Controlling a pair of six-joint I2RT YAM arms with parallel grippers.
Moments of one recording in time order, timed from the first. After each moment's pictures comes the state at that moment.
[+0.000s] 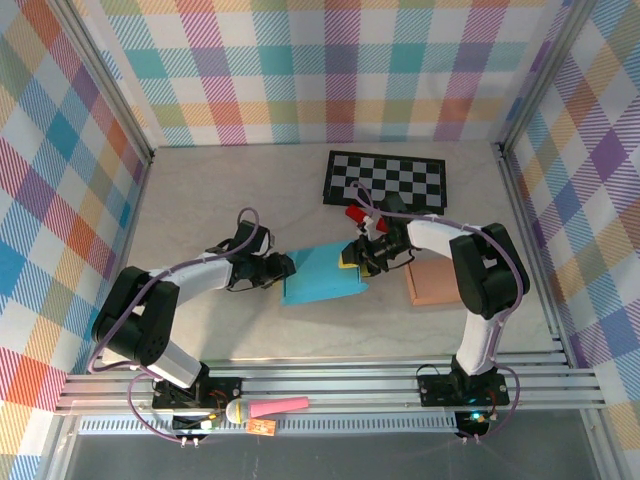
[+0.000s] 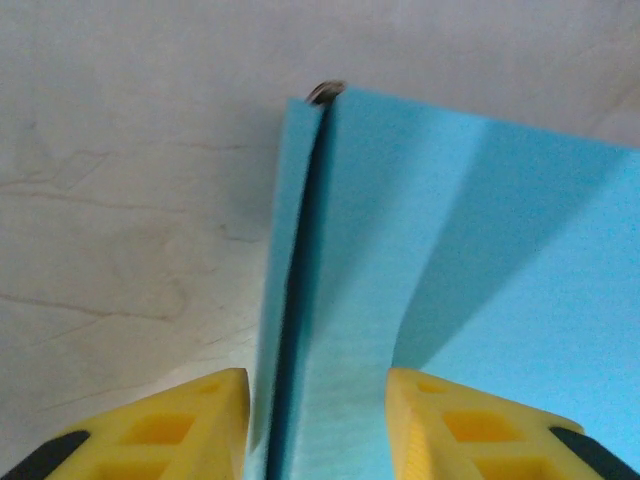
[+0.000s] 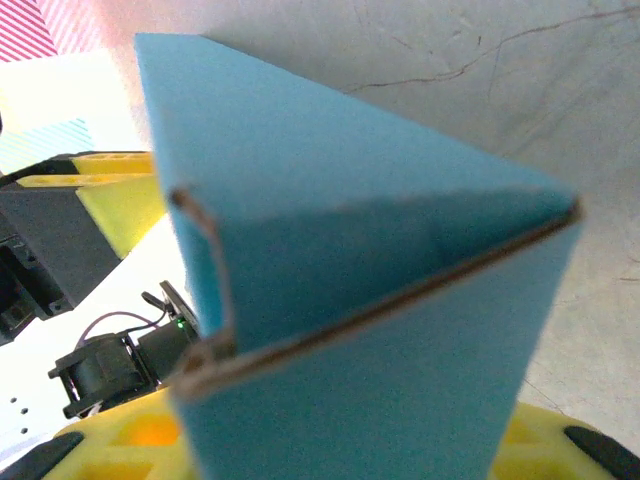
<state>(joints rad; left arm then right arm) -0.42 1.54 0.75 -0.22 0.35 -0.77 0.41 1.87 1.12 -0.53 -0.87 0.49</state>
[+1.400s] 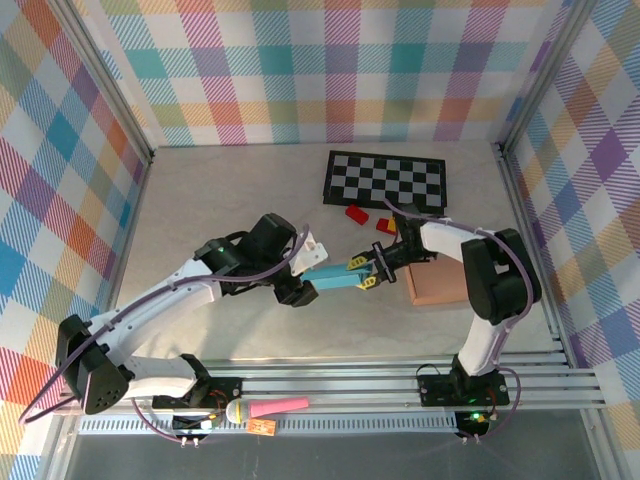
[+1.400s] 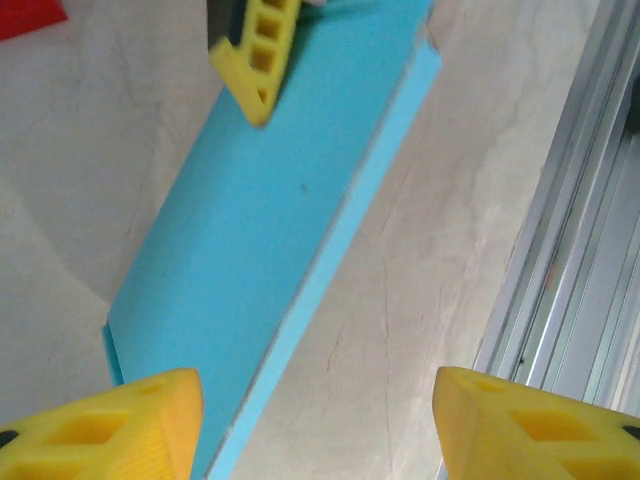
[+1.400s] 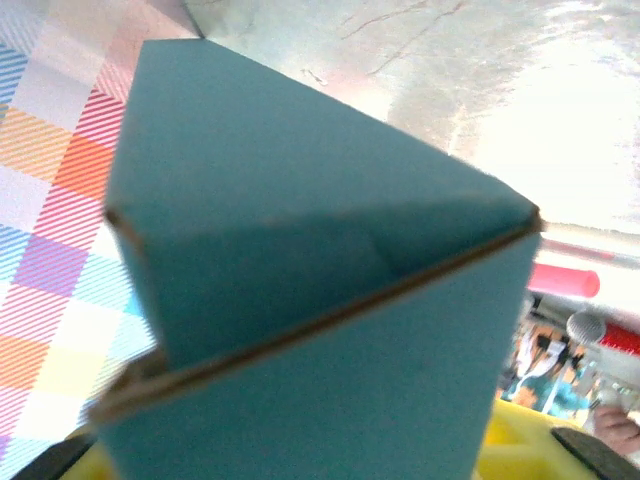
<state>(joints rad) -0.80 1.26 1.11 -0.82 0.22 0.29 0.32 1.82 1.04 -0.72 -1.19 1.18</state>
